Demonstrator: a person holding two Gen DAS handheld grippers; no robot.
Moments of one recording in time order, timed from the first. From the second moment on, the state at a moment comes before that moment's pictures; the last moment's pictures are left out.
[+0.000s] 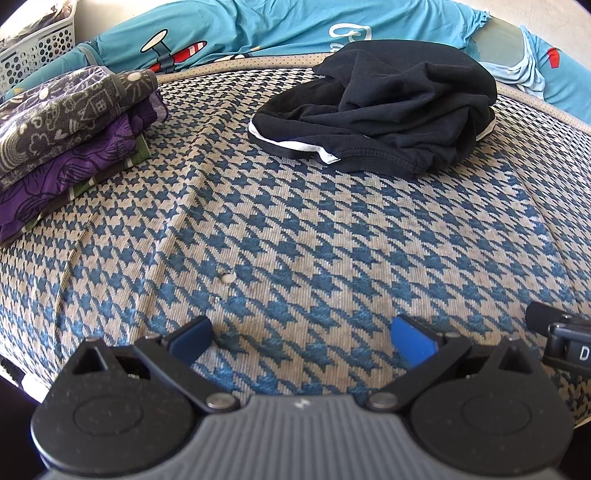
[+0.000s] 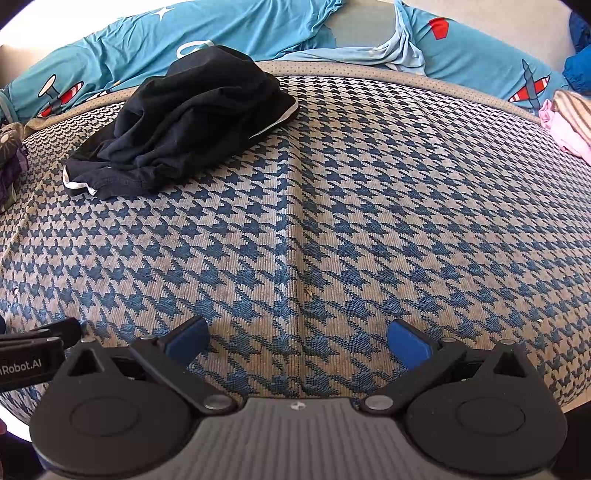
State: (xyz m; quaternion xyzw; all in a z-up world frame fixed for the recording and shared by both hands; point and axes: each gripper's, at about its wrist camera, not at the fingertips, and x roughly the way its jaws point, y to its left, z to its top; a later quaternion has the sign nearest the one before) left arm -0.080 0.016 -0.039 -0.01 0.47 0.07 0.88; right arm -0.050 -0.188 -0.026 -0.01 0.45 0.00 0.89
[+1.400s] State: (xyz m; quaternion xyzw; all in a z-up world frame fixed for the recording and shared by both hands) left arm -0.111 0.012 -0.031 -0.02 0.47 0.05 0.88; right arm -0.056 -0.199 -0.002 0.07 0.42 0.08 0.90
